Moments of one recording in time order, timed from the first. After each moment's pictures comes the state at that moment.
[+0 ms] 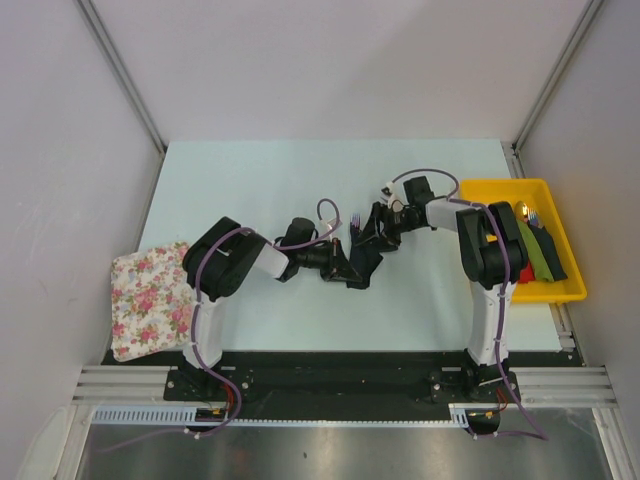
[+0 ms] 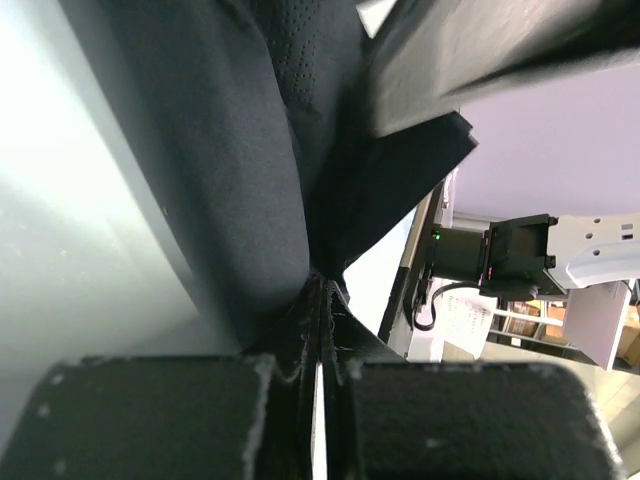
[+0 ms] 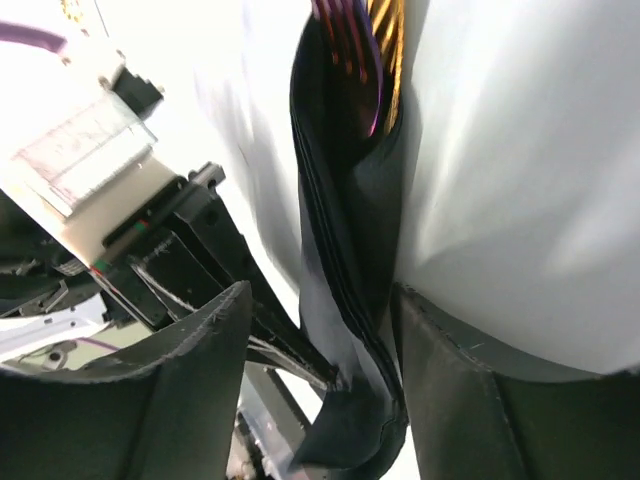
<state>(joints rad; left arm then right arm) -0.57 2.11 0.90 0.64 0.87 -0.91 0.25 2.10 1.31 -0.30 -0.88 0.44</state>
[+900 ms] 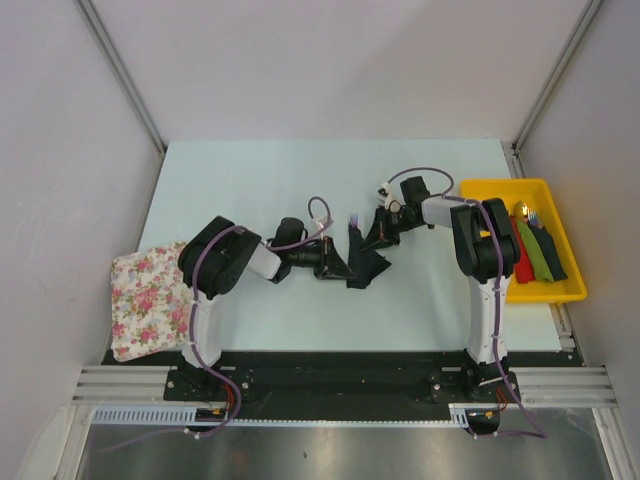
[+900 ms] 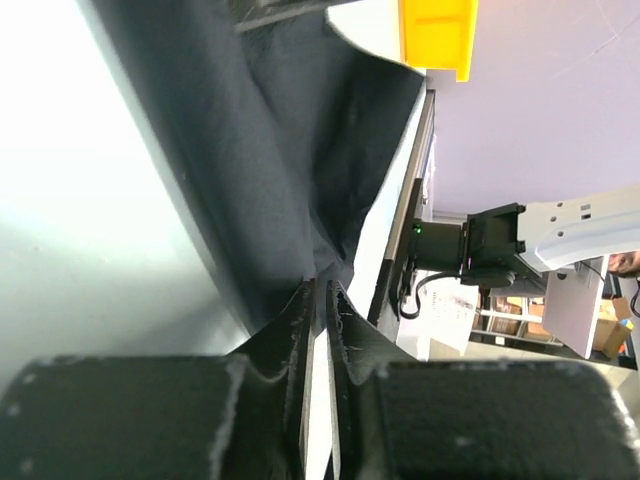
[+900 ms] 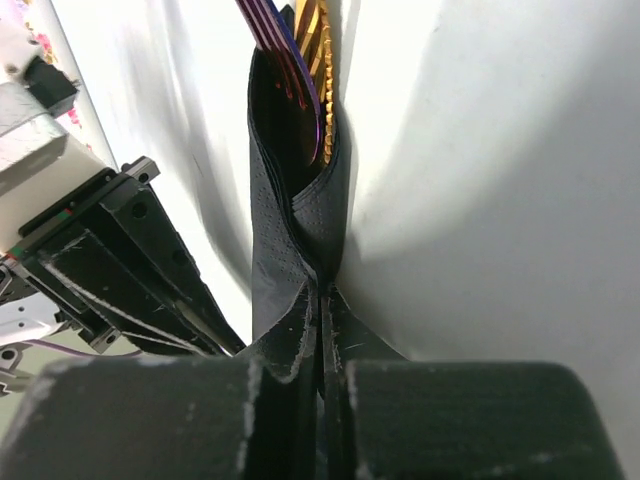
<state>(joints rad) -0.52 2.11 0.84 0.77 0.94 -0.96 0.25 2.18 1.38 -0.35 -0.85 0.33</state>
